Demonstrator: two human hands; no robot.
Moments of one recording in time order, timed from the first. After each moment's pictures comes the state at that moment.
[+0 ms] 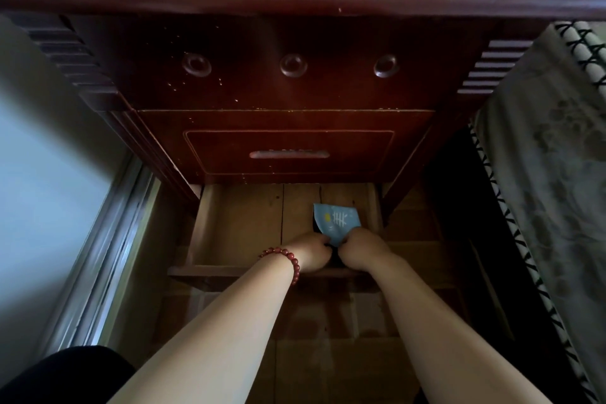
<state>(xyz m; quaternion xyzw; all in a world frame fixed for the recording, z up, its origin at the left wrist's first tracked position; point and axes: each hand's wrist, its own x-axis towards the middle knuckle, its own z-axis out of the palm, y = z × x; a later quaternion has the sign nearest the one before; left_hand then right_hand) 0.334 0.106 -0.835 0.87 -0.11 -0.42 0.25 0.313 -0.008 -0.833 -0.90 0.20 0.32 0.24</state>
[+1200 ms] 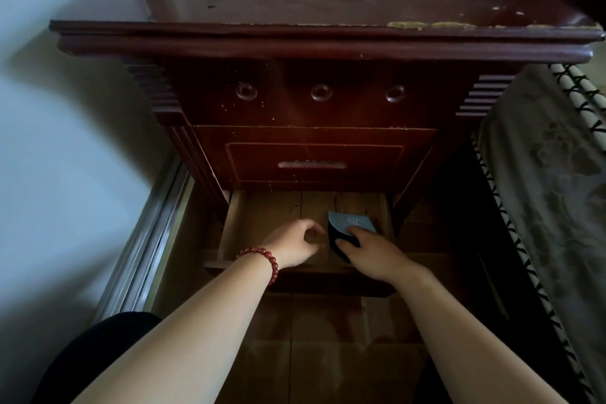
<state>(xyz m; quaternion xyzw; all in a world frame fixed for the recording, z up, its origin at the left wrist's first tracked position) 0.326 0.172 -0.795 0.90 -0.10 -0.29 0.31 0.292 -0.001 -0.802 -0.91 0.09 0.26 0.30</state>
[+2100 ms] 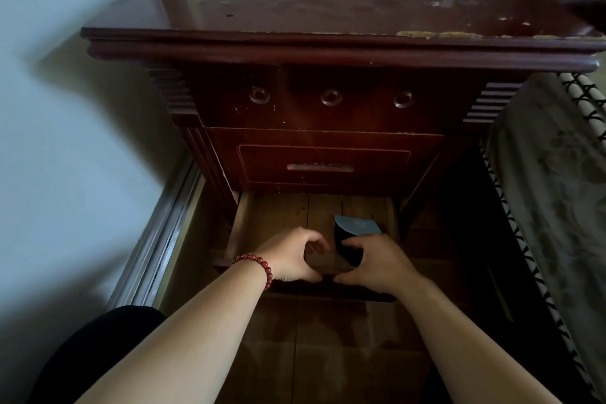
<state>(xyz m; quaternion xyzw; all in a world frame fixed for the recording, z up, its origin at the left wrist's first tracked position) 0.315 0.193 -0.787 0.89 -0.18 -0.30 0.30 0.280 0.000 -0.801 -0.94 0.01 0.18 0.27</state>
